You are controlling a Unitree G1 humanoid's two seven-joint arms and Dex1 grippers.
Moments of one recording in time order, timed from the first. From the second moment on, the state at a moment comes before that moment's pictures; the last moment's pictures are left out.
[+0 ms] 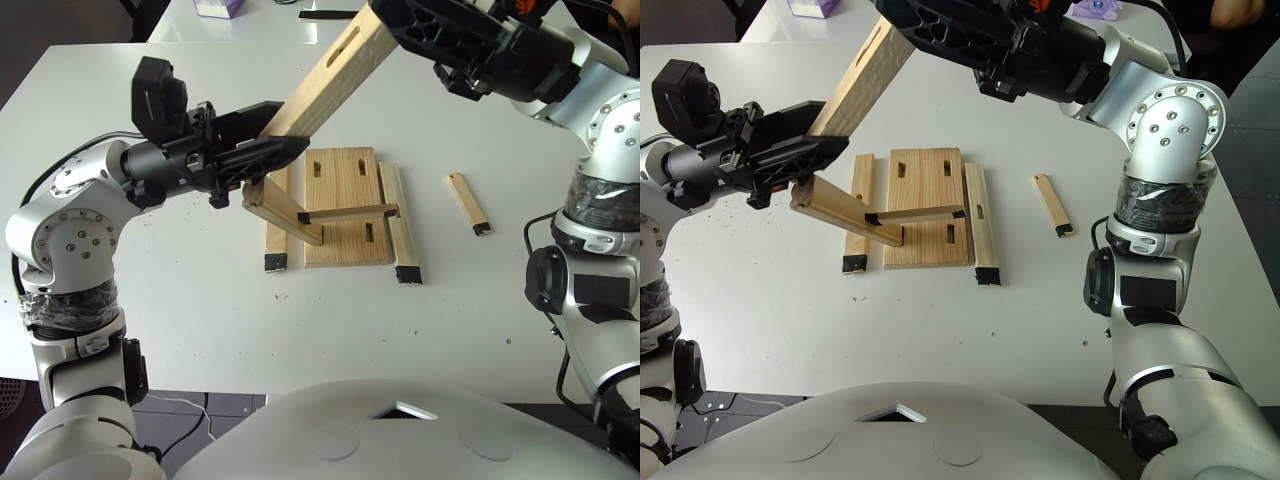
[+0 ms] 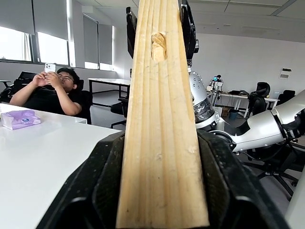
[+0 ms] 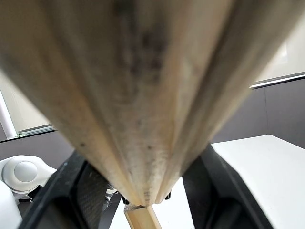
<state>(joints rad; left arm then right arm) -0.33 0.65 0.24 -0.34 -1.07 0.73 -1.03 -0.85 -0.39 -0.15 -0.04 1.10 1.00 0.93</state>
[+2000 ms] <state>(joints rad) -0.20 0.03 0.50 -0.01 -0.58 0.15 0.05 -0.40 -0.67 0.07 -0.15 0.53 0.40 1.25</state>
